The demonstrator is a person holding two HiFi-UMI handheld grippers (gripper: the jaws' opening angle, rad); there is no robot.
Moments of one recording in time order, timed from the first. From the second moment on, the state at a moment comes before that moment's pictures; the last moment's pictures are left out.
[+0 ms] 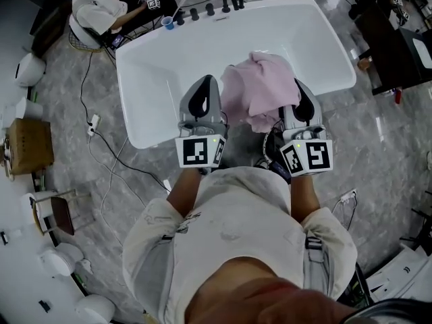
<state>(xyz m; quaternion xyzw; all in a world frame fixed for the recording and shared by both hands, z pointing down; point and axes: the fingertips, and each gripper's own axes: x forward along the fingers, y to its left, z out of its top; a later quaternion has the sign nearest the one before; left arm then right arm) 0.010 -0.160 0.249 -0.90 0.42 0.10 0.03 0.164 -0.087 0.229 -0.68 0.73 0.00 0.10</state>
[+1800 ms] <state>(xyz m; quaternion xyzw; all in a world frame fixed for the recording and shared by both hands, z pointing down) 0.313 0.006 0.267 -0.99 0.06 0.09 -0.03 0.368 0.178 0.265 -0.92 0.40 -0.01 0.03</state>
